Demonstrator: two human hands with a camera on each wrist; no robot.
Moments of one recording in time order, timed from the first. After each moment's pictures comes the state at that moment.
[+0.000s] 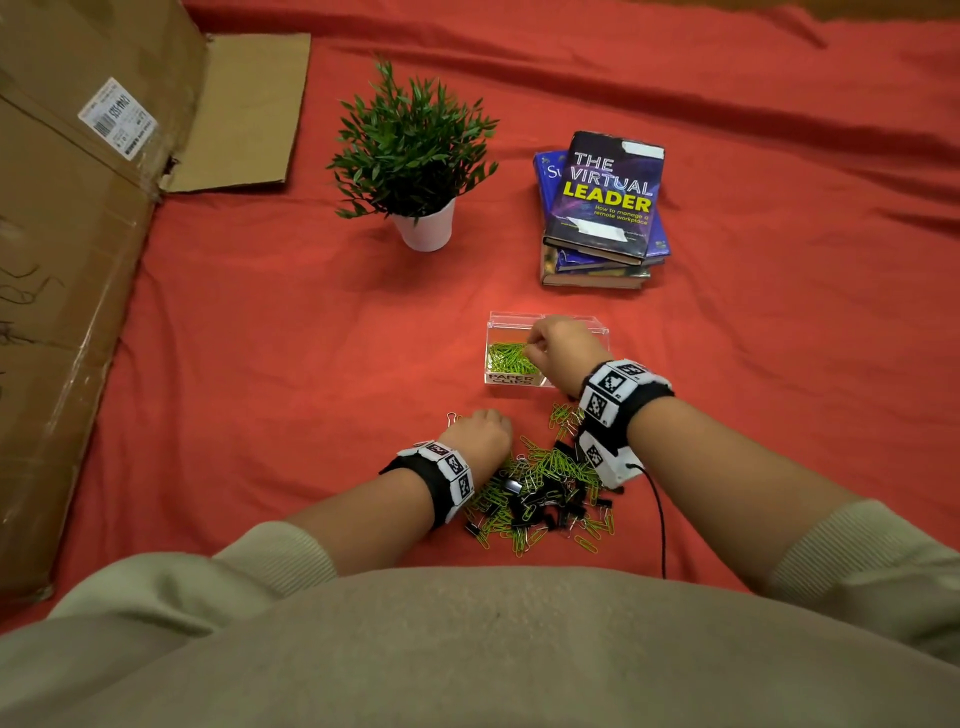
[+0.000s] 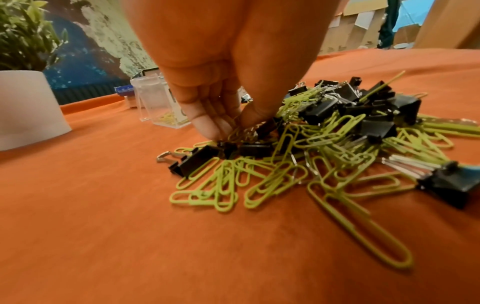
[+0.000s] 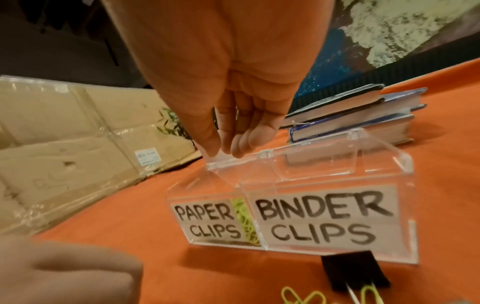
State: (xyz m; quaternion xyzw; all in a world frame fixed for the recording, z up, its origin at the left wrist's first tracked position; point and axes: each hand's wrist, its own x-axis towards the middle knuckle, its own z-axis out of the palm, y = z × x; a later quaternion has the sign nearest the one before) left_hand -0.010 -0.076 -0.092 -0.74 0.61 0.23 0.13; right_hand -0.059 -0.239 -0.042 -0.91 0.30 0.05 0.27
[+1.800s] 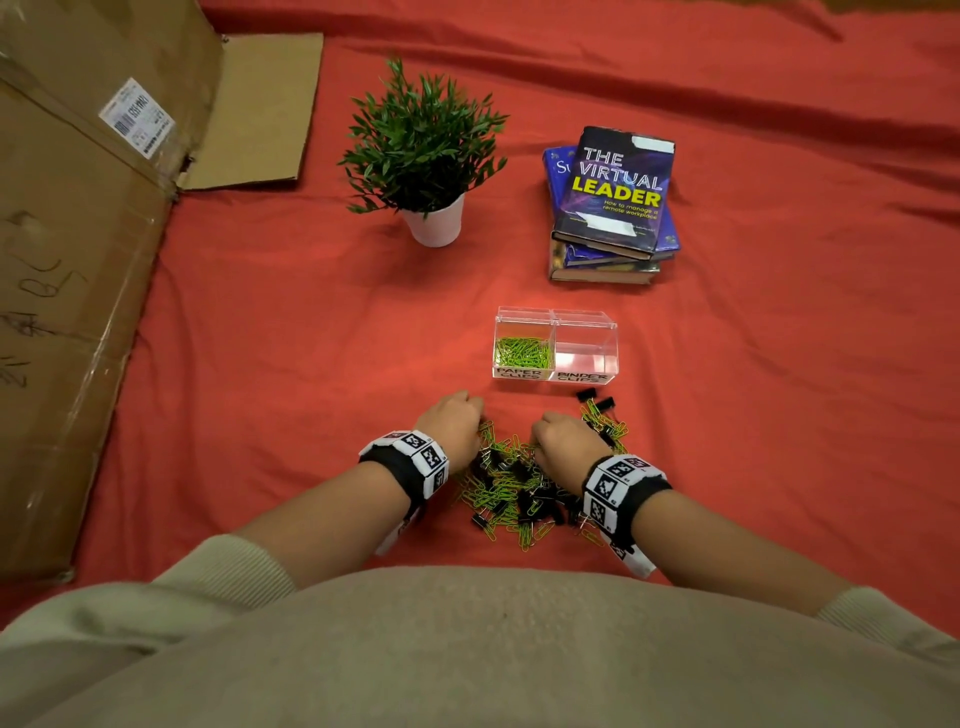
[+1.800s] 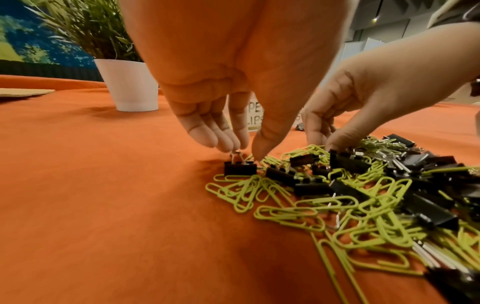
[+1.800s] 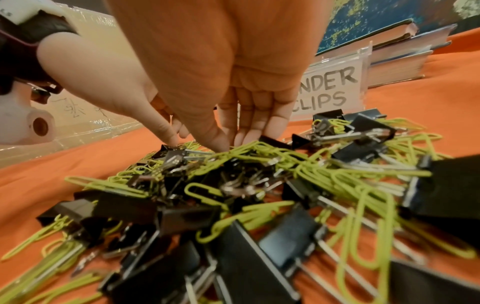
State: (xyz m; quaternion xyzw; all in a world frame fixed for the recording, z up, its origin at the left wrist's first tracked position) left_hand 0.021 -0.052 -0.086 -0.83 0.48 0.29 0.00; right_hand -0.126 -0.166 -0.096 -0.94 0.21 0.20 0.20
